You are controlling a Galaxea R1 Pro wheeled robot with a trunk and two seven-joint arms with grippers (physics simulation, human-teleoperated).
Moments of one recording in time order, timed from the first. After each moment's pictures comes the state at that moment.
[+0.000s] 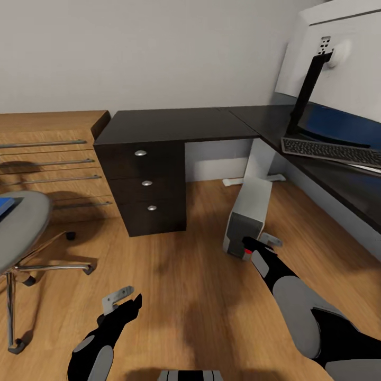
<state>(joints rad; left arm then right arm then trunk) -0.05 -0.09 -0.07 -1.61 0.44 0.47 0.40 -0.98 0.04 -0.27 -0.34 -0.15 0.05 -0.23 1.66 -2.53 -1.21</state>
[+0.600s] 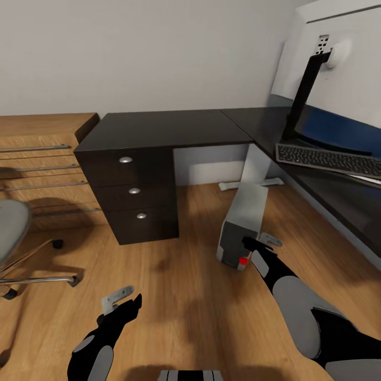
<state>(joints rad) -0.05 -0.08 -0.07 -1.61 0.43 0.47 0.40 -0.98 0.04 -0.27 -0.34 -0.15 0.05 -0.23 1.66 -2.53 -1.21</state>
